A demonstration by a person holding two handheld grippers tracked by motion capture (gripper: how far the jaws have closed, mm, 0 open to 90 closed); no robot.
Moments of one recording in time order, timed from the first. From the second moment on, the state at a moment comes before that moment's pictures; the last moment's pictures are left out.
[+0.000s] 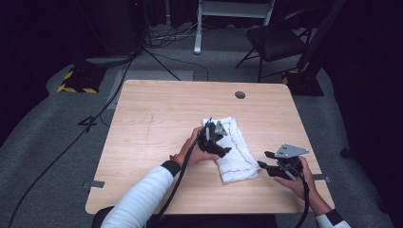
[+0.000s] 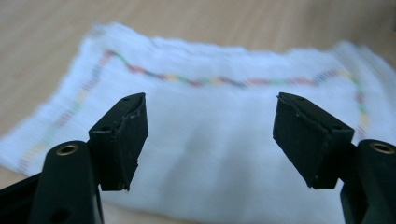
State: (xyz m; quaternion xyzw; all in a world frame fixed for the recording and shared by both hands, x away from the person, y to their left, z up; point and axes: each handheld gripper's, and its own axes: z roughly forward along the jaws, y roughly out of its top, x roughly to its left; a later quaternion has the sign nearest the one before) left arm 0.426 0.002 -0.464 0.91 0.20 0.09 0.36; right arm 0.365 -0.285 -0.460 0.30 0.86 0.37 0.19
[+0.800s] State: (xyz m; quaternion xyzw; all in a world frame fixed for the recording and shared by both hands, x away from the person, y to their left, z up) left arm 0.384 0.022 -0.490 0.93 0.17 0.07 0.33; right arm 0.364 -0.257 -0.486 0.27 0.89 0.33 0.15
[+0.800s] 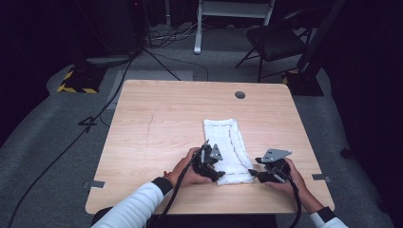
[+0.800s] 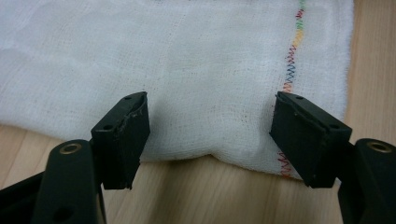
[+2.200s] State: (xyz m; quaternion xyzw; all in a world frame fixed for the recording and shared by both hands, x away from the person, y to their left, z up) left arm 0.515 0.050 -0.485 0.87 0.34 0.13 0.33; right arm 0.516 -0.194 -0.474 0.34 0.86 0.33 0.17
